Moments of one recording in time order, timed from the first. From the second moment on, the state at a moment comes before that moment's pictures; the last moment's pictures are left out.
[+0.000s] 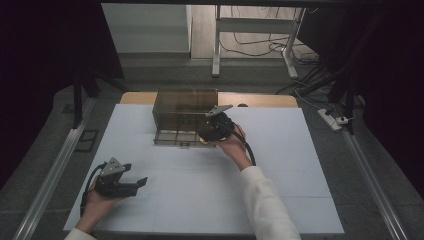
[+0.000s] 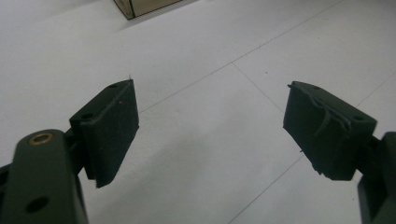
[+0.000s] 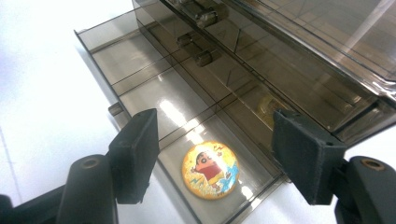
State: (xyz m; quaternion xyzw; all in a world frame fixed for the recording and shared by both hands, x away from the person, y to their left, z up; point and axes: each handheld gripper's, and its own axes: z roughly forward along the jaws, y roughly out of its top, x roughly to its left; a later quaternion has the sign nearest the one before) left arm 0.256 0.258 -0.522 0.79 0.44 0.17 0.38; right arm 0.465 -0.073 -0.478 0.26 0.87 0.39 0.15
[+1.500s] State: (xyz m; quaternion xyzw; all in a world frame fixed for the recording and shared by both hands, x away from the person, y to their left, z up) left arm 0.258 0.256 -0.523 0.79 0.44 0.17 0.38; right arm 0.356 -0.215 -0.484 0.28 0.85 0.42 0.18
